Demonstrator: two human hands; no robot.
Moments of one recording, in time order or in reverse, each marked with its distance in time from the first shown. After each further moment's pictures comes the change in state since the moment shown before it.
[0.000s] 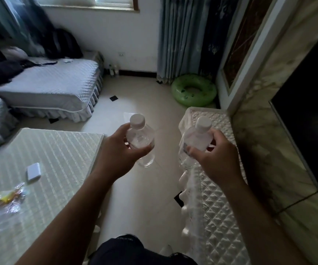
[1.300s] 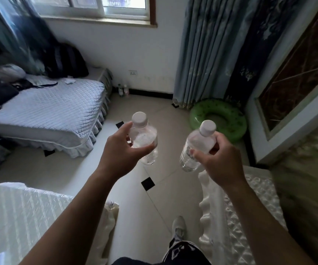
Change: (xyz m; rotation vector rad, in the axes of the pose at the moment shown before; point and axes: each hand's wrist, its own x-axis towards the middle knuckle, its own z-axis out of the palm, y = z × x) left_hand 0.552 -0.088 0.040 -0.015 0.041 -0.008; right_hand 0.532 -0.038 0.216 0.055 -0.080 -0.038
